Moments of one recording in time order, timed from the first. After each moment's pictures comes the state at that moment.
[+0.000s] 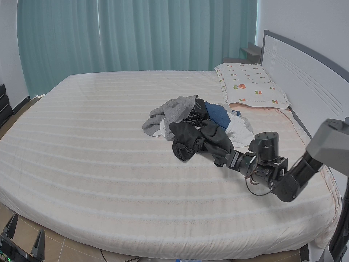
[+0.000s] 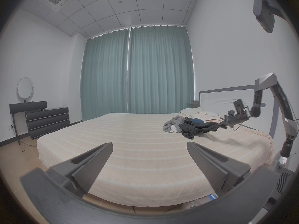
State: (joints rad) left arm 0.00 0.02 -0.02 0.00 -0.01 0.01; right arm 0.47 2.05 -0.70 -1.01 -0.10 0.62
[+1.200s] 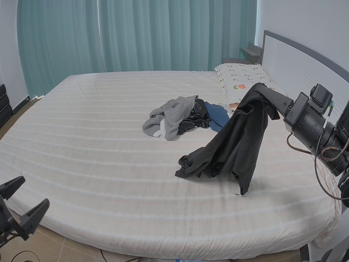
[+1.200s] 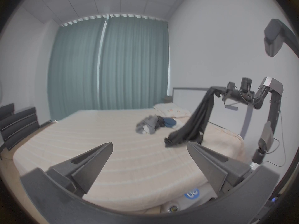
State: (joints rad) left arm -0.13 0.65 -0.34 -0.11 -0.27 0.03; right arm 0.57 1.48 -0.60 -1.14 0.07 0.59
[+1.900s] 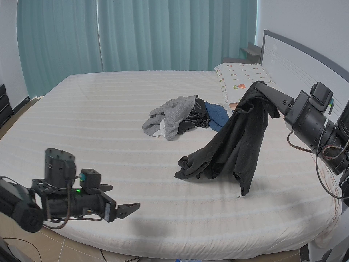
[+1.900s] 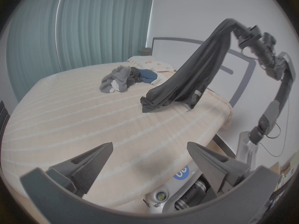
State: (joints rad) left arm -0.46 1.68 -0.42 -0.62 -0.16 -0.02; right arm 0.57 1.47 -0.61 -1.13 0.07 0.58
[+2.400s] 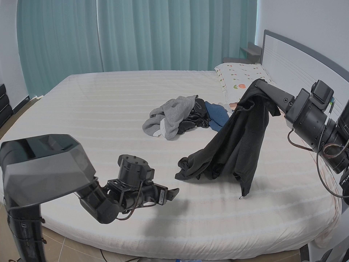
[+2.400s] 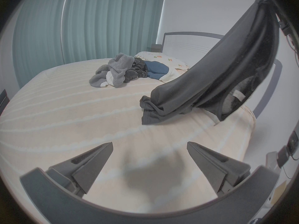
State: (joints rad) left arm -0.58 2.27 -0.83 -0.86 0.02 -0.15; right arm 0.57 1.47 -0.63 -1.13 0.07 0.58
